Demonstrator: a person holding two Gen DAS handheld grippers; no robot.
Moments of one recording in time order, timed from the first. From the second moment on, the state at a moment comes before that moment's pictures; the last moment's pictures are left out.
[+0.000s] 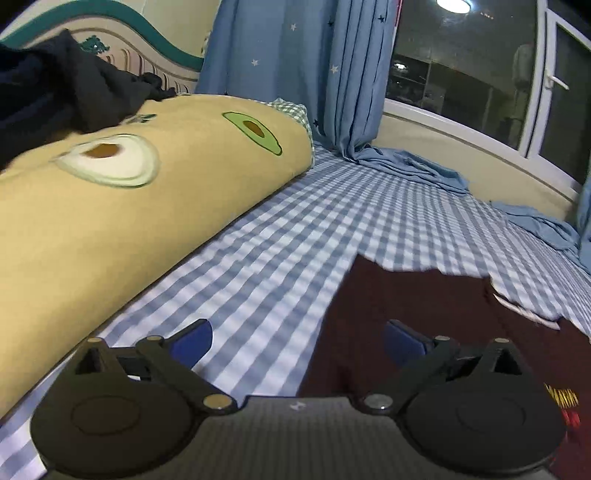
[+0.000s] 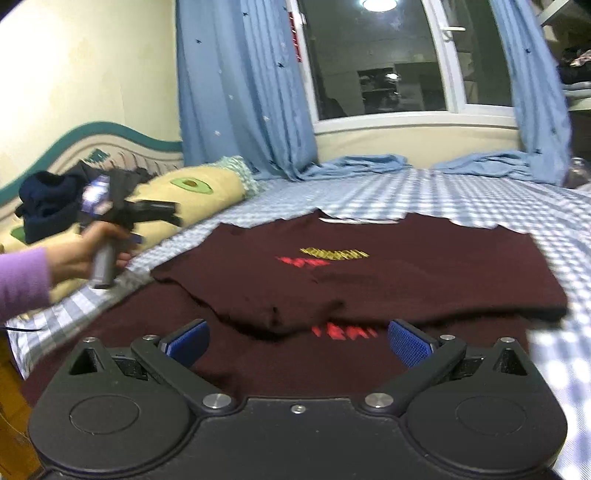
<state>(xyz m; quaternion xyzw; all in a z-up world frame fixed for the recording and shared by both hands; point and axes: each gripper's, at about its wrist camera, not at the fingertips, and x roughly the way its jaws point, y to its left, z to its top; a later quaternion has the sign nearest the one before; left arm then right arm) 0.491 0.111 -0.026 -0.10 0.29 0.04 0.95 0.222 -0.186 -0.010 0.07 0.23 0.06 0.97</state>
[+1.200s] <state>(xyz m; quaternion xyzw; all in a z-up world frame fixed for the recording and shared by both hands) 0.120 0.078 -0.032 0.03 0.26 -0.11 0.96 0.080 -0.093 -0.079 -0.24 0.24 0.06 0.94</state>
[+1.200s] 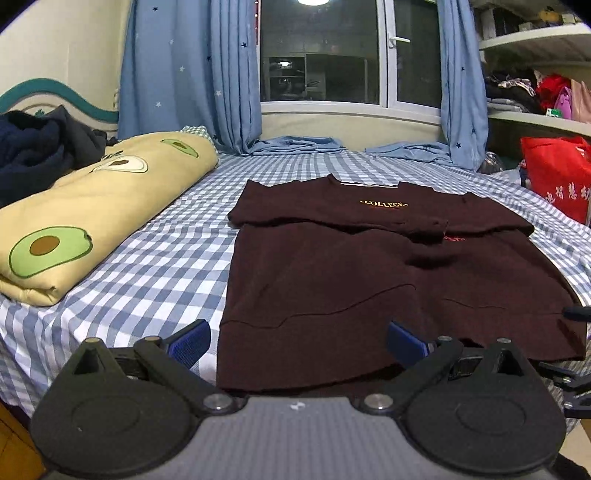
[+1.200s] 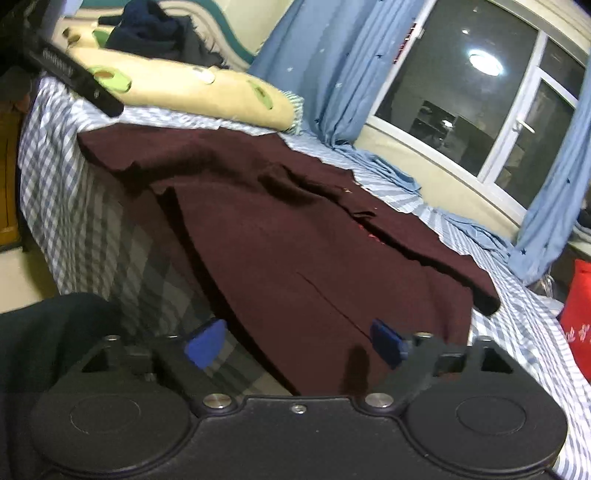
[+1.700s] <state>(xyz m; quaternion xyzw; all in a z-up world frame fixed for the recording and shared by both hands) 0.119 0.080 -0.031 0.05 0.25 -0.13 0.96 0.052 -0.100 -0.058 -0.29 0.21 0.05 0.93</state>
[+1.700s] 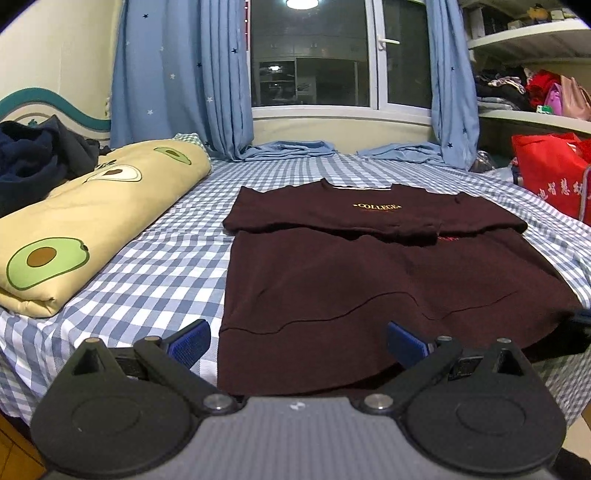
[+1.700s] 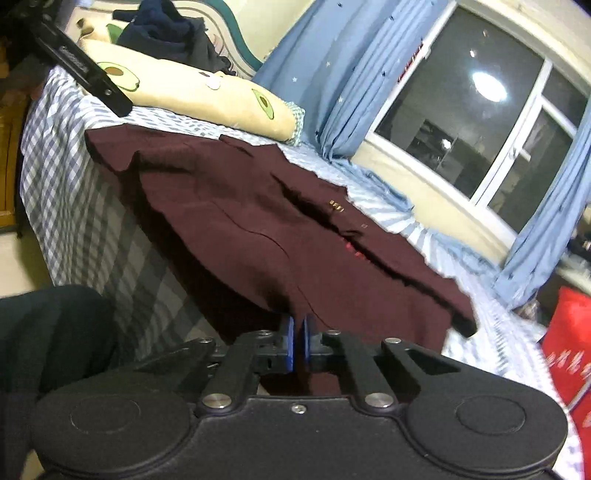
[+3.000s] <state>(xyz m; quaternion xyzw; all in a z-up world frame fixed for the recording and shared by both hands) 0.096 0.010 -0.103 0.31 0.20 -0.13 0.92 0.060 -0.107 -0.057 -0.35 0.14 -0.06 0.92</state>
